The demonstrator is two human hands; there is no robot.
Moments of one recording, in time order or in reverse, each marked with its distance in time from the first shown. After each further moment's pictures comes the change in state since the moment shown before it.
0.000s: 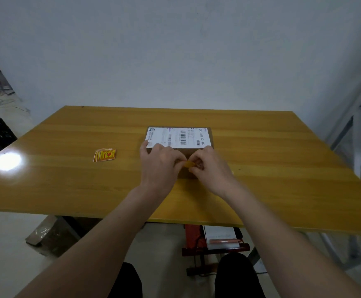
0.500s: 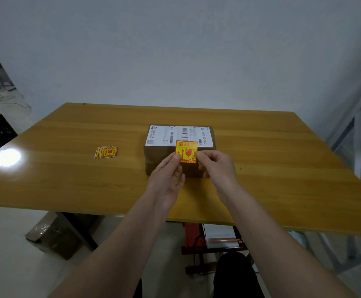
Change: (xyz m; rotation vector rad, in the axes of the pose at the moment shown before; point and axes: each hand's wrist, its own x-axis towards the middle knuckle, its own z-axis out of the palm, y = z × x) left_hand -0.024 0.010 0.011 -1.771 -0.173 -0.994; right_hand -0.010 -0.004 0.006 0.856 0.162 0.368
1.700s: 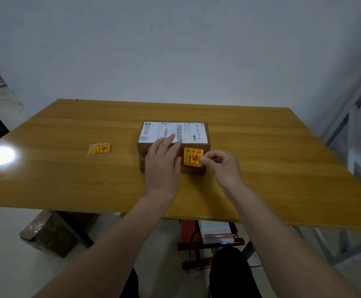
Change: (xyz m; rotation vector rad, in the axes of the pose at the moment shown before) left_hand 0.013 -0.012 0.008 1.468 0.285 0.990; right_hand 0.017 0.022 -0.026 -0.150 0.056 -0.082
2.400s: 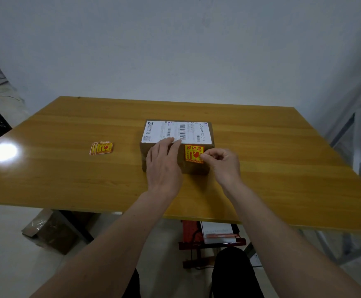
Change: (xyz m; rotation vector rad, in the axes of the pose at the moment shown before) left_hand 0.008 -0.013 0.009 0.126 -0.133 -0.015; right_hand 0.012 0.002 0.013 -0.002 0.069 -0.003
